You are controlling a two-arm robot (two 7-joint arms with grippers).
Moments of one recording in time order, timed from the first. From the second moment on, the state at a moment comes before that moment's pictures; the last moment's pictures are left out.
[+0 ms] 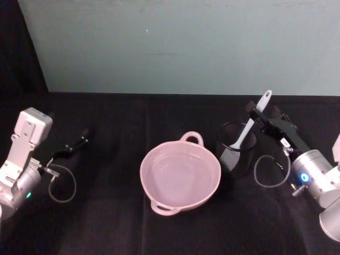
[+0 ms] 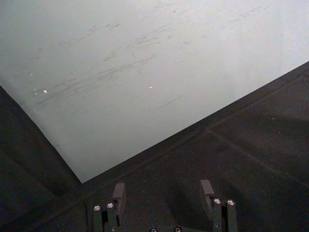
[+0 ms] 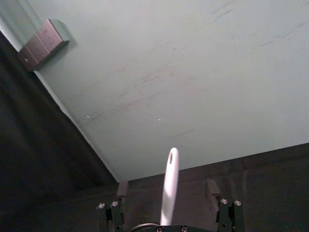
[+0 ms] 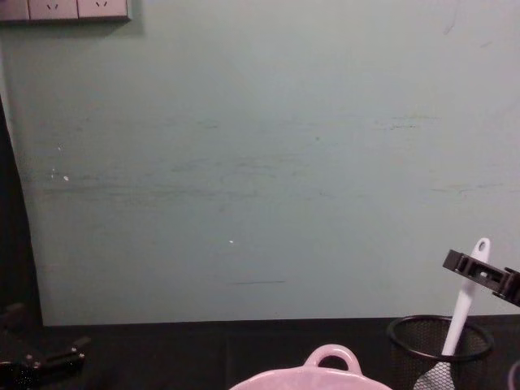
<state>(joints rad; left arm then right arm) -0.20 0.60 0.45 -1.41 -0.25 -0.12 0.03 0.21 0.31 -0.20 -1.34 0.78 -0.05 0.28</state>
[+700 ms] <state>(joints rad) -0.20 0.60 0.45 -1.41 -0.25 -0.12 0.03 0.02 0.41 -0.25 -1.61 0.38 0.01 0.03</state>
